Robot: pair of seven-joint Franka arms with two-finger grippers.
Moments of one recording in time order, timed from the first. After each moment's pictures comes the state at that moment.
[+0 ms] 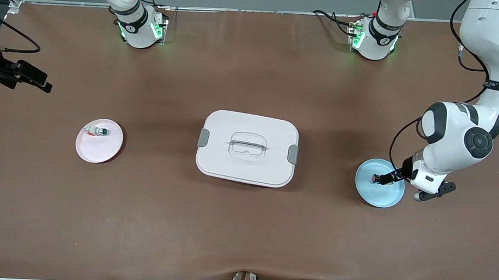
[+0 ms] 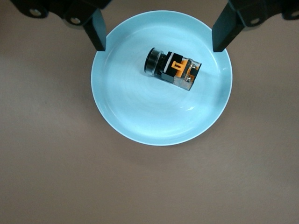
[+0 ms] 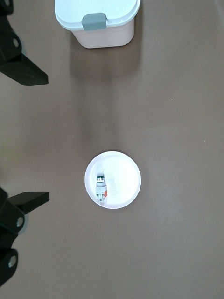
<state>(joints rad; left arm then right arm) 0.14 0.42 -0.19 -1.93 -0.02 2.39 -0.25 -0.02 0.00 0.00 -1.55 0.06 1.51 0.08</state>
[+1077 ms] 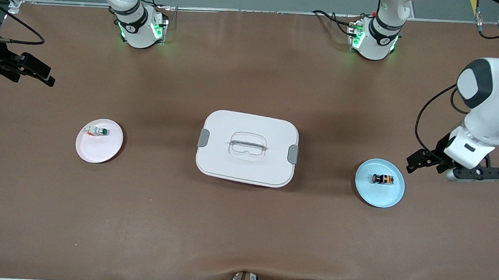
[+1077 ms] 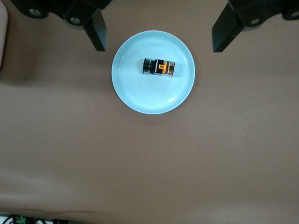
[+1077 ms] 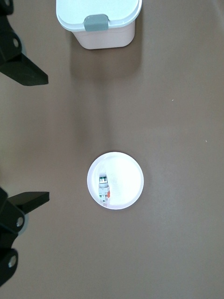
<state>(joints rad) 0.15 0.11 -0.18 -1.94 -0.04 2.26 -0.08 -0.02 -0.06 0.00 -1.62 0.06 1.54 0.09</state>
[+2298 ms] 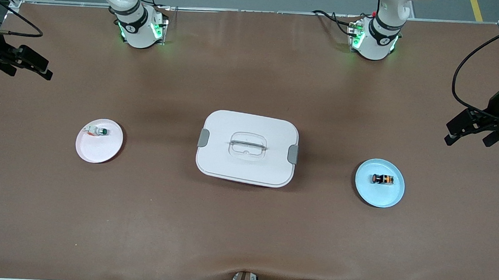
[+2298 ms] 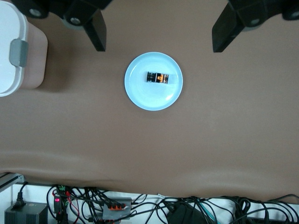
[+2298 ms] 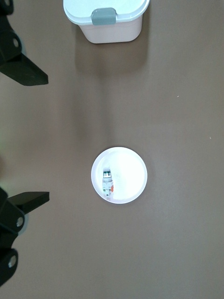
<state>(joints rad) 0.14 -0.01 -0.18 -1.67 -0.04 1.90 -0.07 -0.02 -0.09 0.00 -1.64 0.04 1.52 0.07</state>
